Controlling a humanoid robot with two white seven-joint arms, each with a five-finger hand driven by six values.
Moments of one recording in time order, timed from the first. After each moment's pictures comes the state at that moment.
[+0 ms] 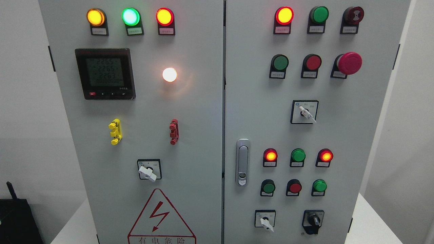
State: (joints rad) left arm 0.03 -0.08 -0.01 -0.09 0.03 -0.03 -0.03; right arm 0.01 0.08 0.02 -0.13 0.04 0.07 0.12
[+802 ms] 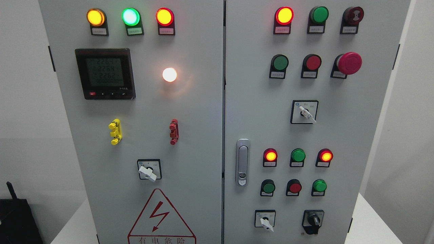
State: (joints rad) left arm 0.03 -0.08 -0.01 -0.09 0.03 -0.03 -0.03; right arm 0.00 0.08 -0.01 -0.15 0.03 0.03 0.16
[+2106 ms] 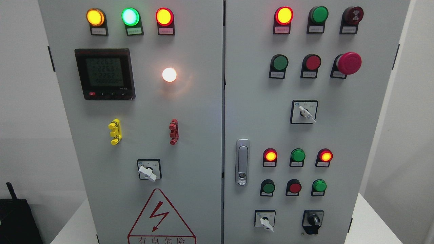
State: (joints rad) left arm 0.03 -0.08 -0.01 -0.09 0.03 -0.03 -0.03; right arm 0.14 0.09 0.03 -0.62 0.04 -0.18 0.04
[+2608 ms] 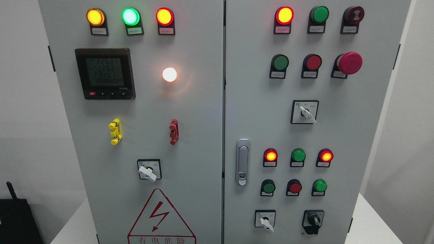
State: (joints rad) left arm 0.03 -0.08 -0.01 -0.09 0.03 -0.03 -0.03; right arm 0.27 0.09 0.03 -0.97 0.04 -0.19 0.03
